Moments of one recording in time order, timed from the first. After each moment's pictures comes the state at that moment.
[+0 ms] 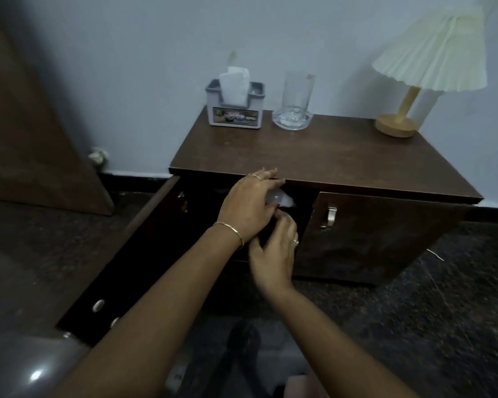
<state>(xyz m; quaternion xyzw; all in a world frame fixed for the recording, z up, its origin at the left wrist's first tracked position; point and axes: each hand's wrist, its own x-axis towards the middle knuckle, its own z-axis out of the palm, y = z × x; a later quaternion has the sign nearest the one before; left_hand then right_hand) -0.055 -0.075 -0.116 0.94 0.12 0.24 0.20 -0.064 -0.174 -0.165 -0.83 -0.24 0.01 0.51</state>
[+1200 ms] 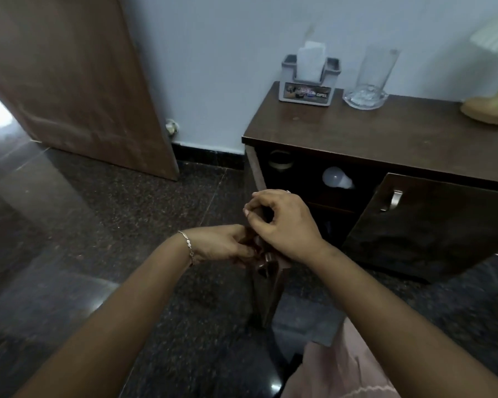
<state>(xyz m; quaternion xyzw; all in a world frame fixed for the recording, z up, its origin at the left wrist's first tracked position) -0.236 -0.057 -0.133 0.76 0.21 -0.15 0.59 -0.108 -0.153 -0.126 -0.72 -0.59 0.07 0.36</state>
